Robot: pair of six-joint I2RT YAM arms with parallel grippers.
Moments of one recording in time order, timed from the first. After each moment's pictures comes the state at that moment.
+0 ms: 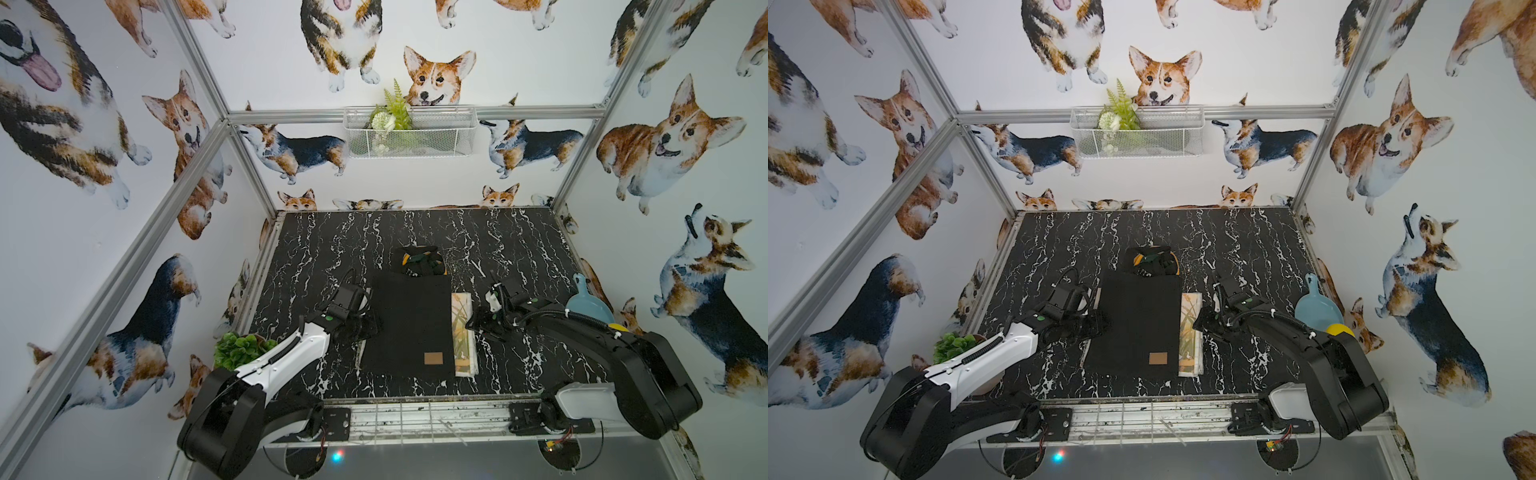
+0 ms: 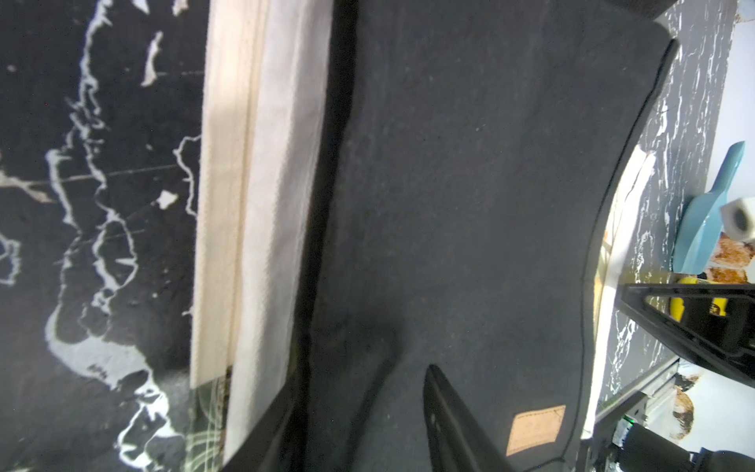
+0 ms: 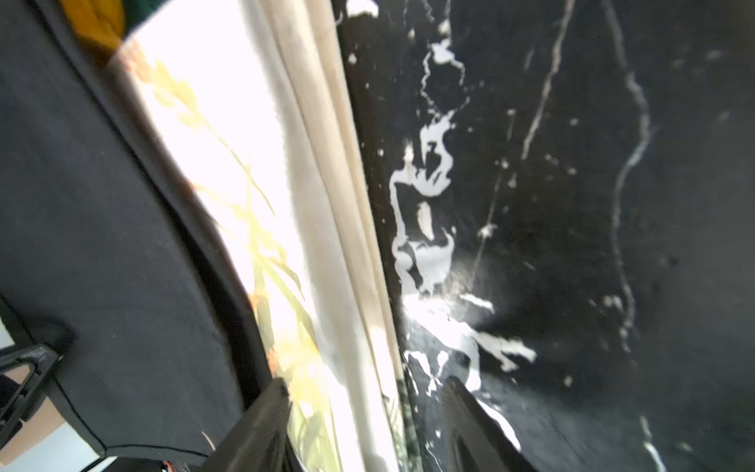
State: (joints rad) left arm -0.49 1.20 0.58 -0.39 0.27 -0.70; right arm 0.46 1.34 0.63 -0.49 -0.33 0.79
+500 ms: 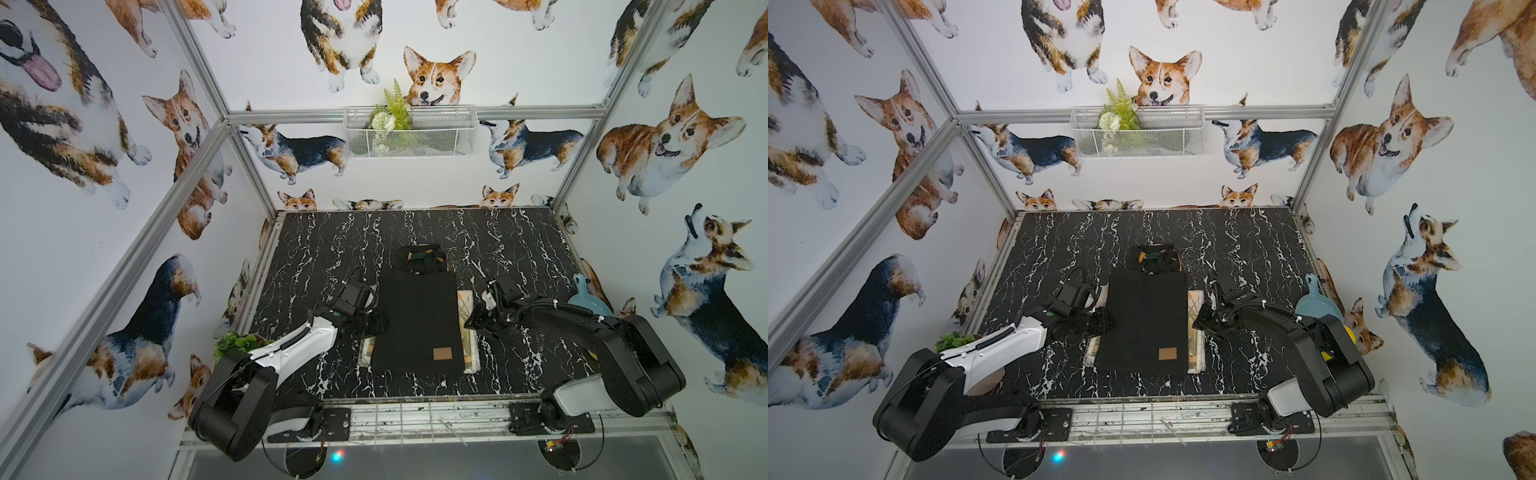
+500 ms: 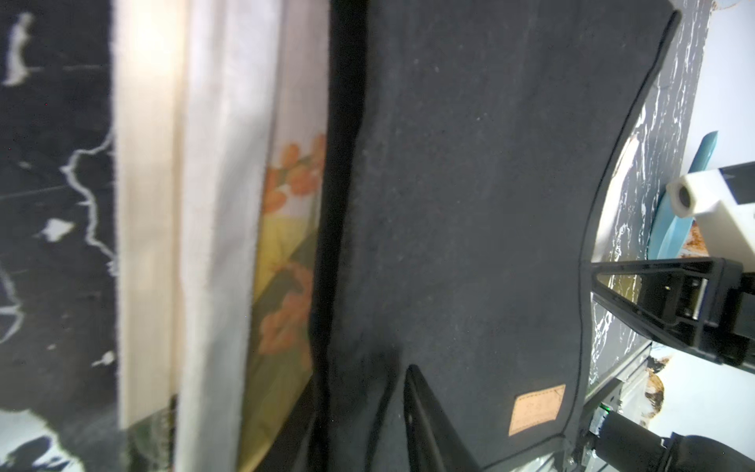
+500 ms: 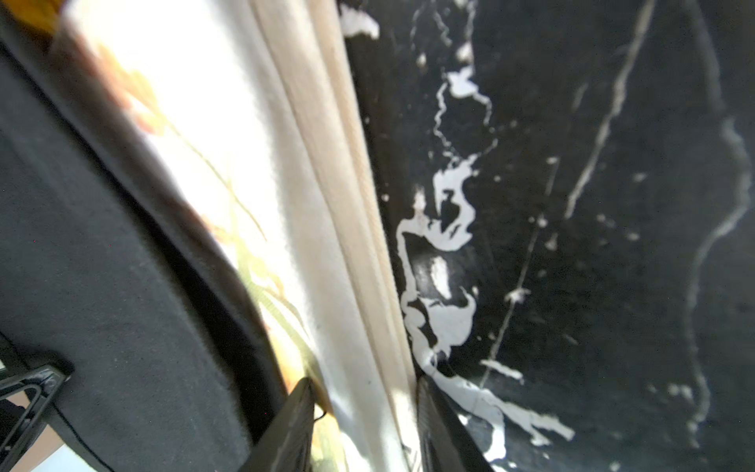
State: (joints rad) left arm -0.52 1.30 0.61 -0.31 0.32 -0.72; right arm 0.46 1.44 0.65 -0.42 -0.35 0.80
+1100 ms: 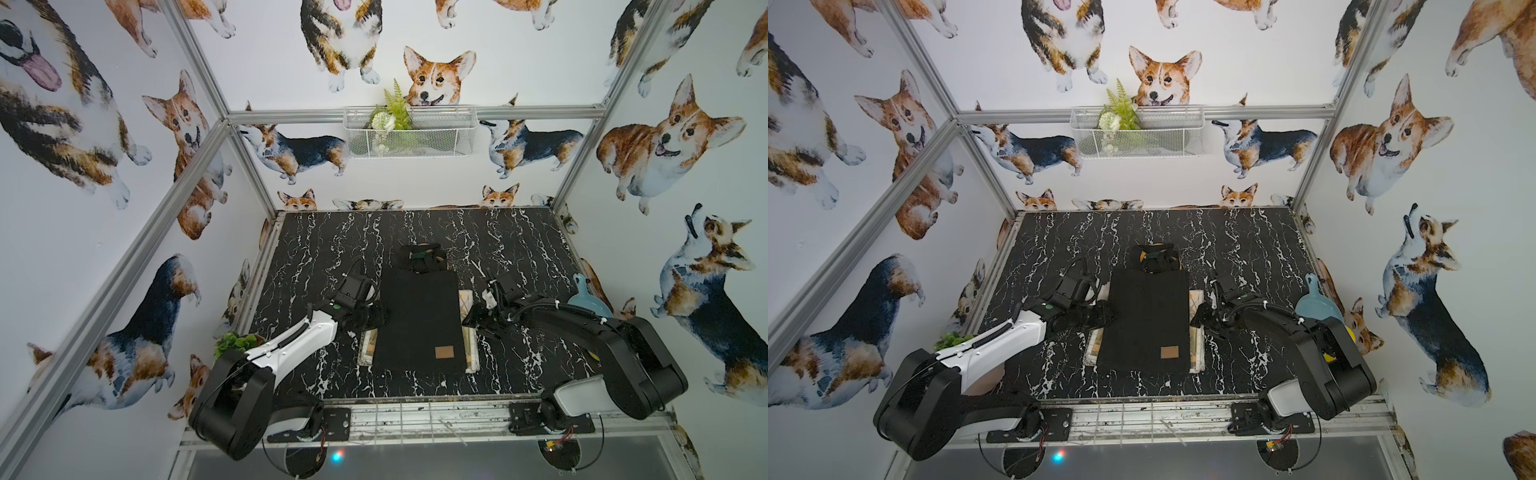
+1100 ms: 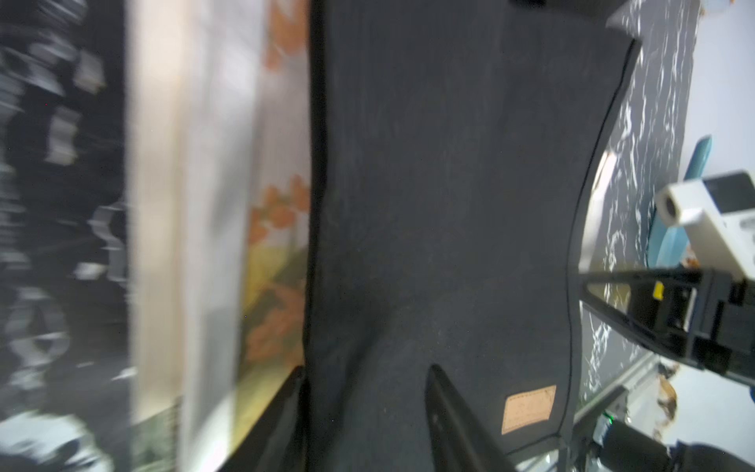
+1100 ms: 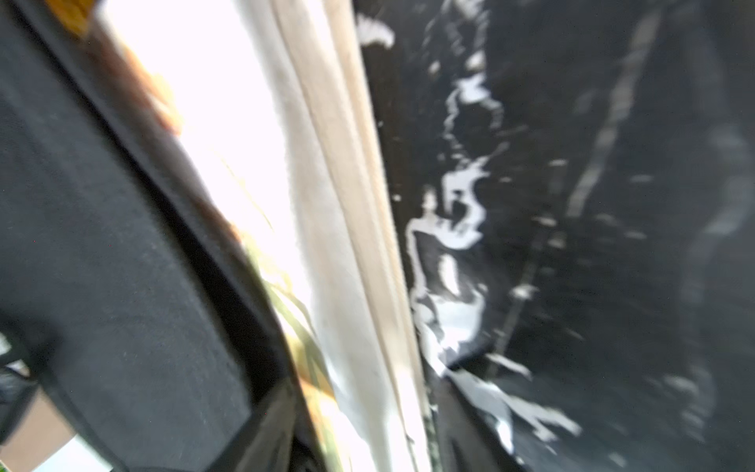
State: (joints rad) left arm -0.50 1.28 0.69 -0.39 0.25 -0.67; right arm 0.44 1.41 0.66 -0.44 -0.34 0.78
